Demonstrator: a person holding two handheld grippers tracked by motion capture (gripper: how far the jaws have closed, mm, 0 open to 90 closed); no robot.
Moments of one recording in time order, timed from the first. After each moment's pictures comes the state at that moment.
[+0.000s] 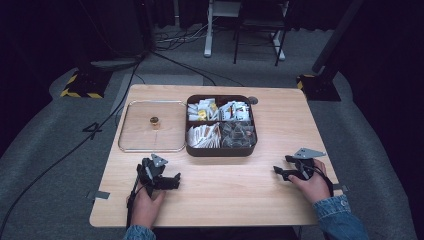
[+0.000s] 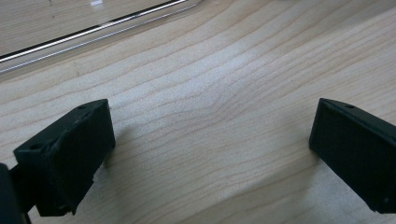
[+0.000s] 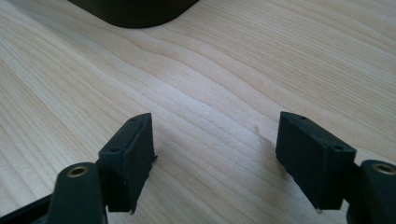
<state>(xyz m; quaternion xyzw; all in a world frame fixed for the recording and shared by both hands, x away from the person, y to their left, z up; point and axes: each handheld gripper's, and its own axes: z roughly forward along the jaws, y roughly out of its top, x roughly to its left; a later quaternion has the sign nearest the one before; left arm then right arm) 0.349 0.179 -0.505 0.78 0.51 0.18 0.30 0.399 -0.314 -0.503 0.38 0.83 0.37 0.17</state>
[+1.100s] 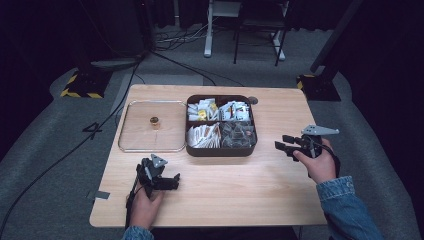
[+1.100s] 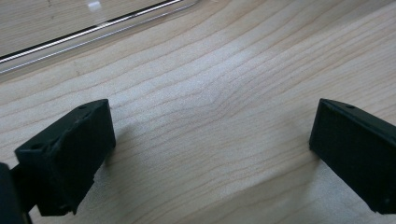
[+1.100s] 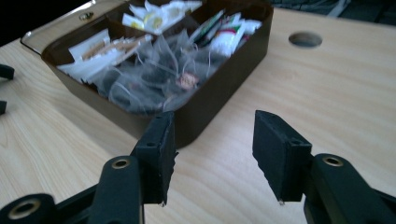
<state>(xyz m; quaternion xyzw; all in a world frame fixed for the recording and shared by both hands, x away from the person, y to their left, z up) 0.349 0.181 -0.506 0.78 0.51 0.18 0.30 0.425 -0.305 -0.423 0.39 0.78 0.46 0.15</state>
